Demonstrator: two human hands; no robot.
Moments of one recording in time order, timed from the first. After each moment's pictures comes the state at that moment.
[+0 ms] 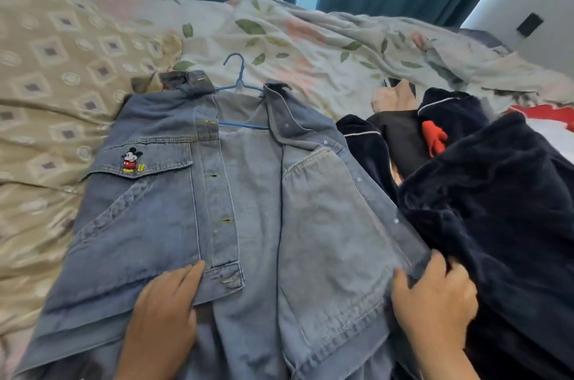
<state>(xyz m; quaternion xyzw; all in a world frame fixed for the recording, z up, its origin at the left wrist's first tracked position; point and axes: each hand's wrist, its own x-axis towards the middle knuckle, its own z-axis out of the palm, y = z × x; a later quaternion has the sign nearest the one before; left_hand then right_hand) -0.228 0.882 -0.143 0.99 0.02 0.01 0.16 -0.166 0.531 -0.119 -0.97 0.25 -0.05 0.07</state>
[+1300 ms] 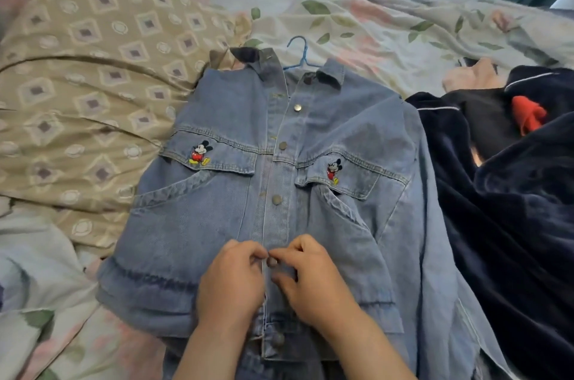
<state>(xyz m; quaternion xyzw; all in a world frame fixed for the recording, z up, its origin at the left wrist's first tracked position) -0.246 0.873 -0.160 0.91 0.27 -0.03 0.32 -0.204 0.732 -0.169 -0.89 -0.24 0.15 0.36</state>
